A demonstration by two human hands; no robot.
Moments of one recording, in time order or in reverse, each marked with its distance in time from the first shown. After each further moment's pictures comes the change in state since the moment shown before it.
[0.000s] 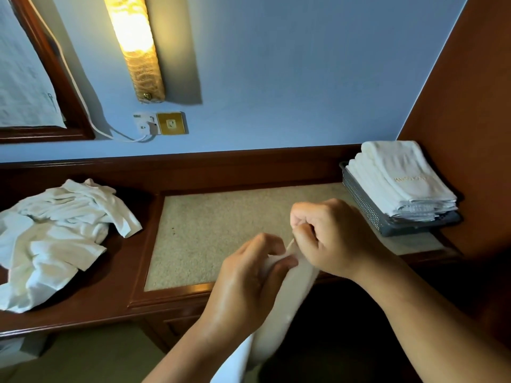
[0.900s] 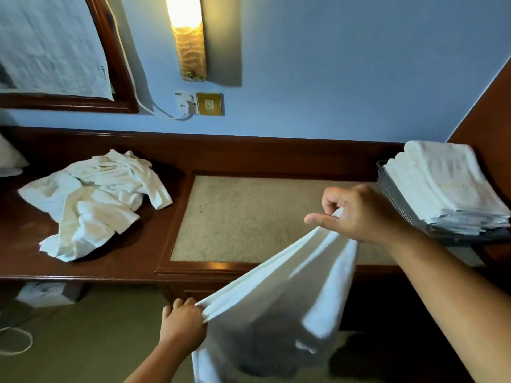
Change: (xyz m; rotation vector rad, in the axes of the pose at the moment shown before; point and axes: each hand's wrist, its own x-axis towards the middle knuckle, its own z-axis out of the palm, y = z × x) left_hand -0.169 -0.197 -0.030 0.993 -0.722 -0.916; right_hand 0.021 0.071 0.048 0.058 -0.073 -0.059
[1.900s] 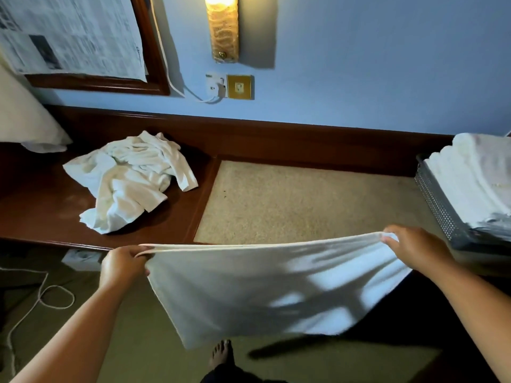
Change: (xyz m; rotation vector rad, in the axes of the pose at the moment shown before) left_hand 0.000 -0.146 -0.069 -0.899 0.433 -0.482; right_hand -0.074 0.137 0.084 -0.238 -0.433 0.577
